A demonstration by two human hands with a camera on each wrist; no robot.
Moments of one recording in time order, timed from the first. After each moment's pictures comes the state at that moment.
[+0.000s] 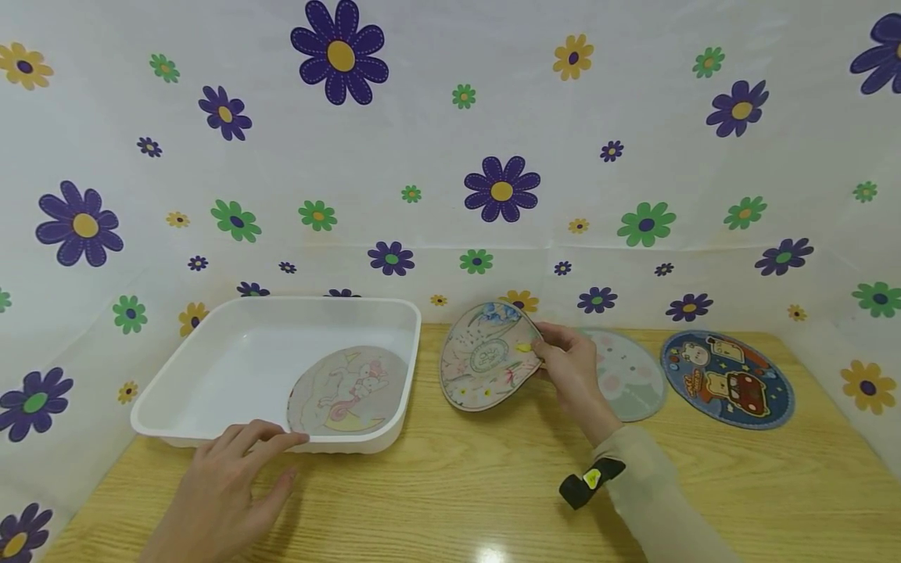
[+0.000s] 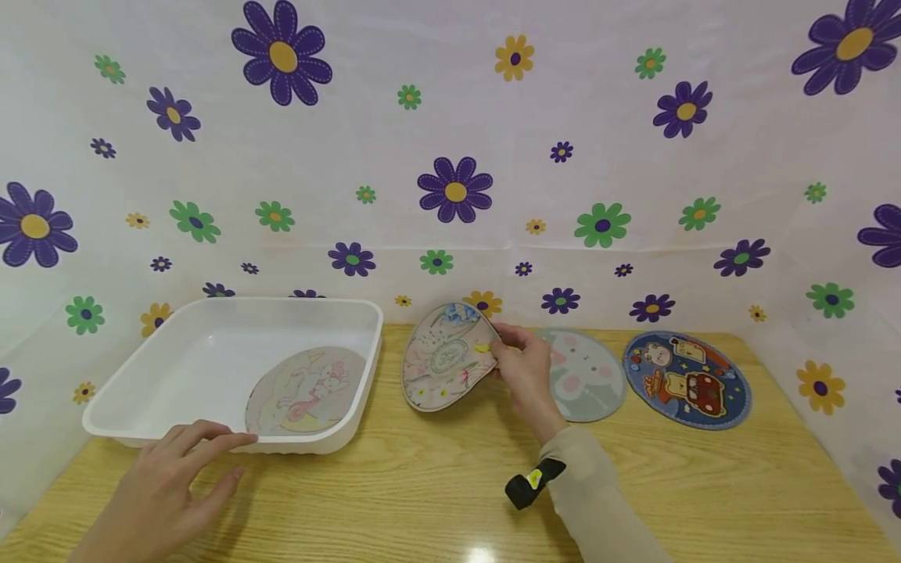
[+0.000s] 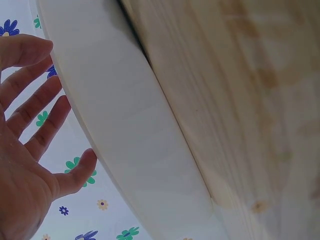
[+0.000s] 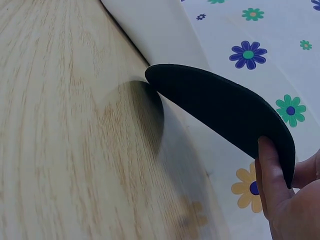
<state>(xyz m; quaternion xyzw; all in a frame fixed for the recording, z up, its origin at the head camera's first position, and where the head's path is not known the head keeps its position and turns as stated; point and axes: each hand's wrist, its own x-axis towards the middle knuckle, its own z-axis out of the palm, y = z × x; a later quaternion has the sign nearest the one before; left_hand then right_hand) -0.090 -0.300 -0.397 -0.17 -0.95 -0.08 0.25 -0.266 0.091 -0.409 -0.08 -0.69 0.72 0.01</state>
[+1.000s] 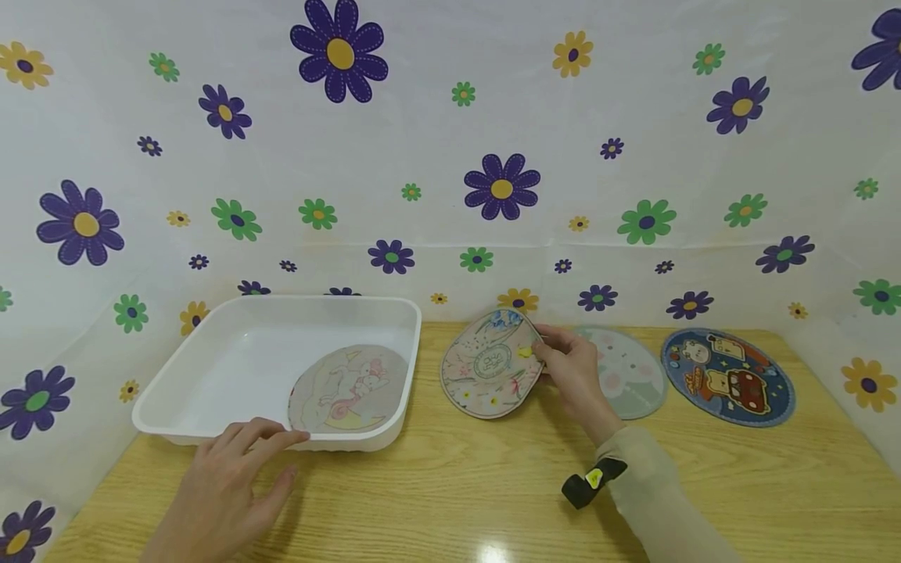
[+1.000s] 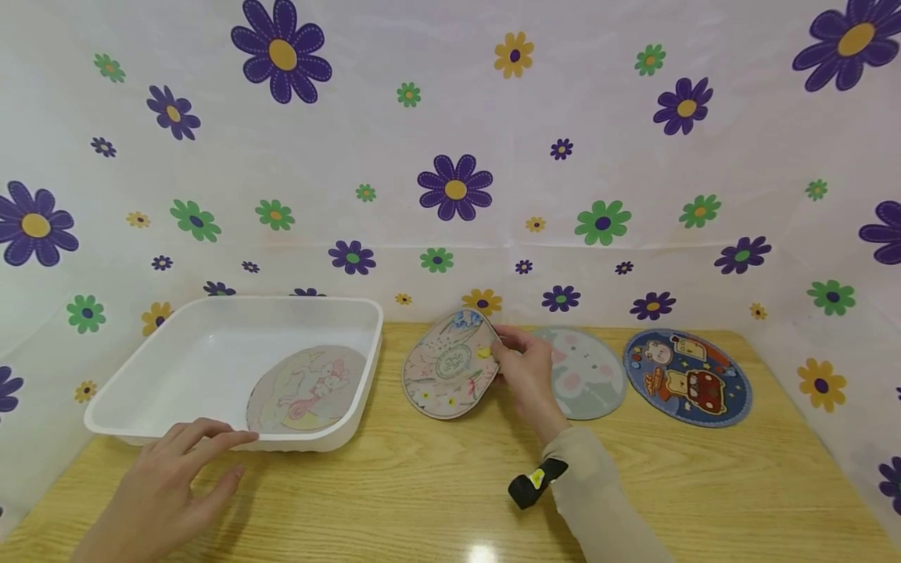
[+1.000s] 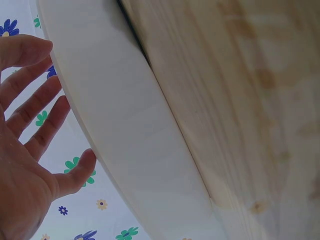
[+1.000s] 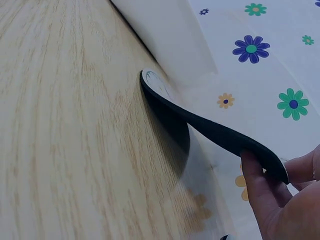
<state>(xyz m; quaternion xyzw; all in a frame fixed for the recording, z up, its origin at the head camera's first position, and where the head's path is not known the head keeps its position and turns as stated) -0.089 -0.300 -0.396 -0.16 -0.95 -0.09 0.24 -0.266 0.095 -0.416 -0.09 -0.71 0.70 -0.01</state>
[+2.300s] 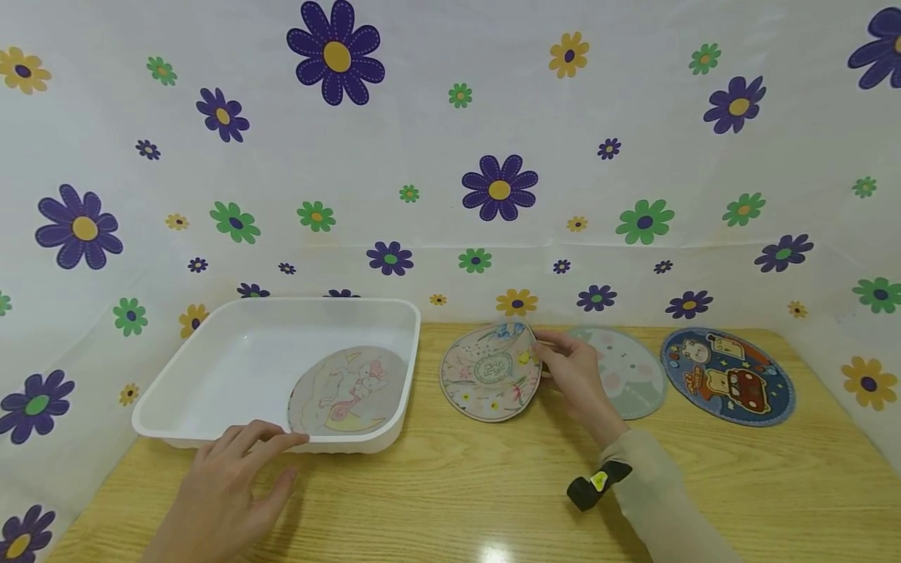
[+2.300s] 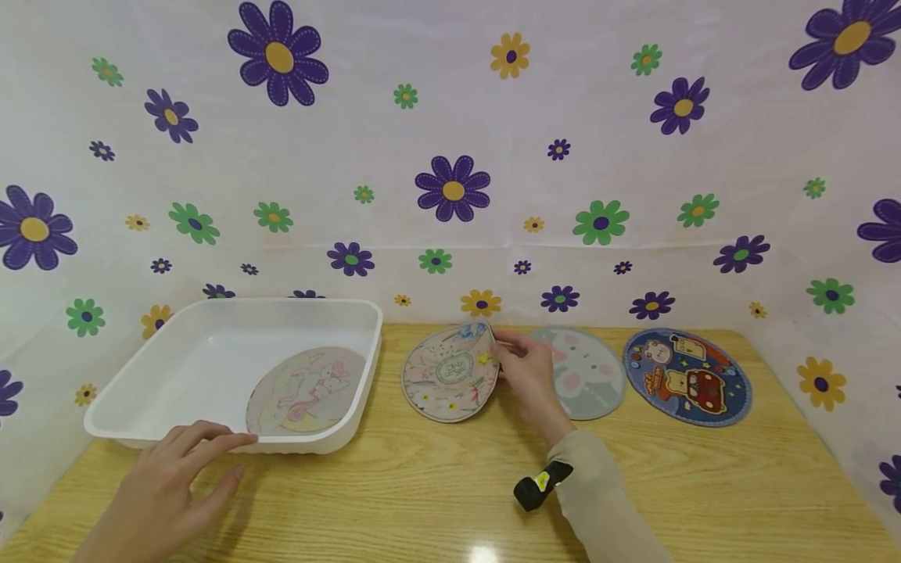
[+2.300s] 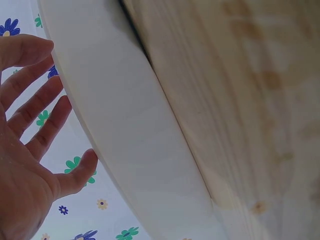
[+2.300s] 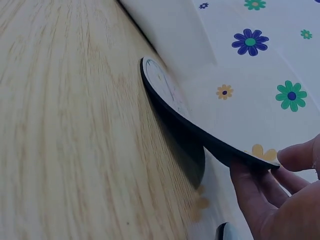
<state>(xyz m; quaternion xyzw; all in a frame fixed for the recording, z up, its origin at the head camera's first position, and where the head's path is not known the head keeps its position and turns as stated) -0.089 -0.299 -0.396 -0.15 -0.95 -0.09 0.24 -0.265 0.103 -0.418 -0.08 -0.72 0.68 -0.05</state>
